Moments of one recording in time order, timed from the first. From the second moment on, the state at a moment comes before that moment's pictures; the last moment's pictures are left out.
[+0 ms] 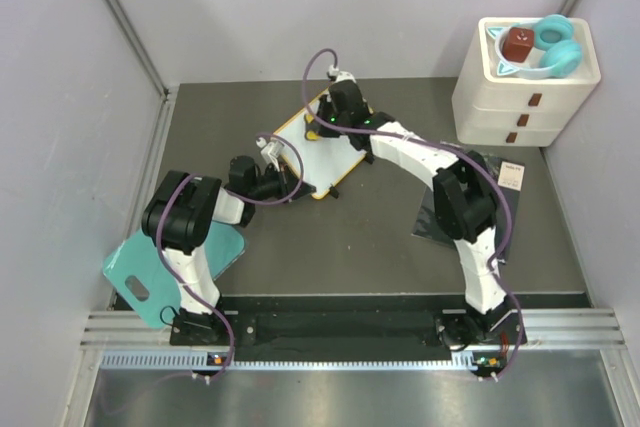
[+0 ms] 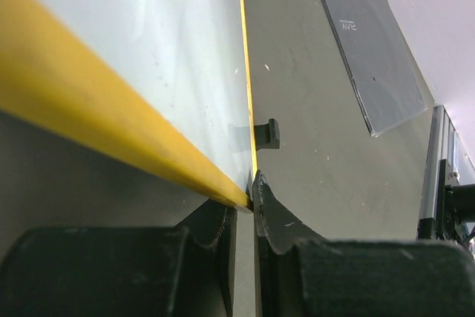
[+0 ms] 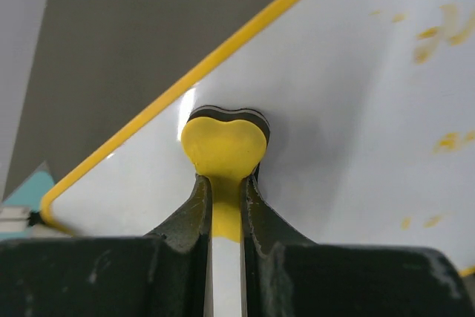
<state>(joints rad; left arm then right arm) -0.23 1.89 0.65 0.90 0.83 -0.49 0.63 2.13 1.79 -0.19 0.01 0.53</state>
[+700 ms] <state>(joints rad) -0.24 1.89 0.66 0.88 0.83 -0.47 0.51 2.12 1.72 -0.15 -0.10 0.60</state>
